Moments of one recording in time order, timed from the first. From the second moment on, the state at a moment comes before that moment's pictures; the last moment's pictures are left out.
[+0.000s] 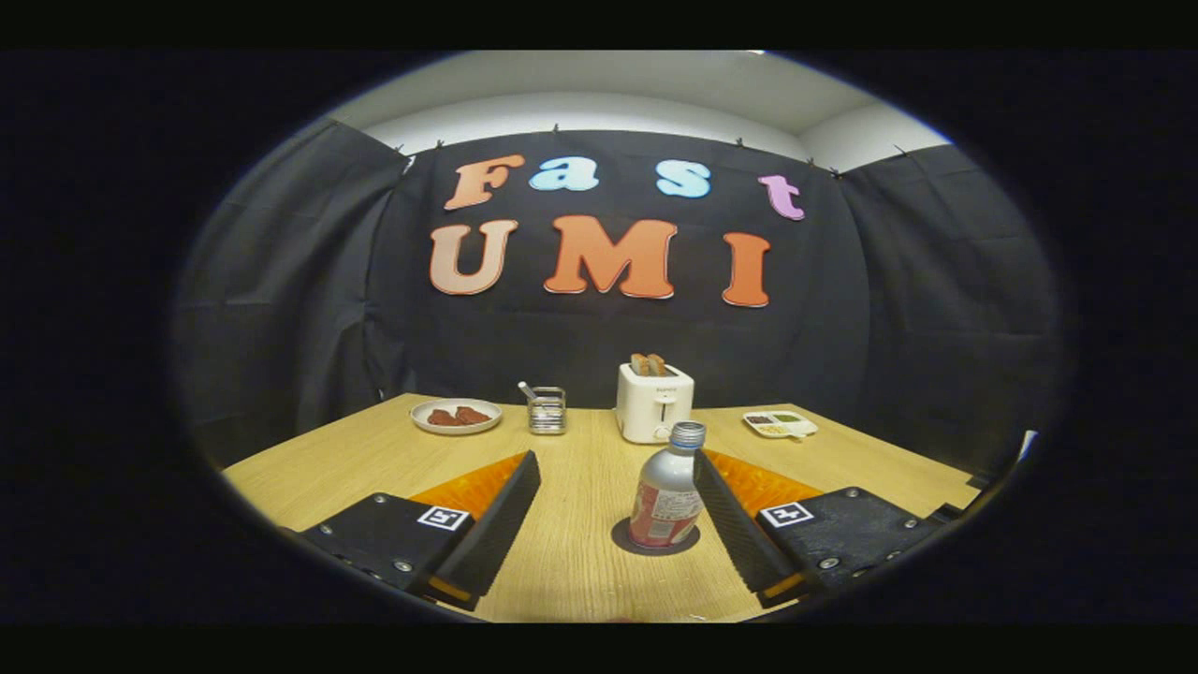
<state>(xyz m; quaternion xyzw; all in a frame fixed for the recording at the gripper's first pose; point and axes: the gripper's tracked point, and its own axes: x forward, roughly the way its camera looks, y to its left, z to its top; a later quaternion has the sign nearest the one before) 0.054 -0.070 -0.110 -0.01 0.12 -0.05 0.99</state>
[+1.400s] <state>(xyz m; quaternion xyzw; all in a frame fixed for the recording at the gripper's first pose) 0.008 -0.043 0.061 0.02 -0.03 0.00 1.00</state>
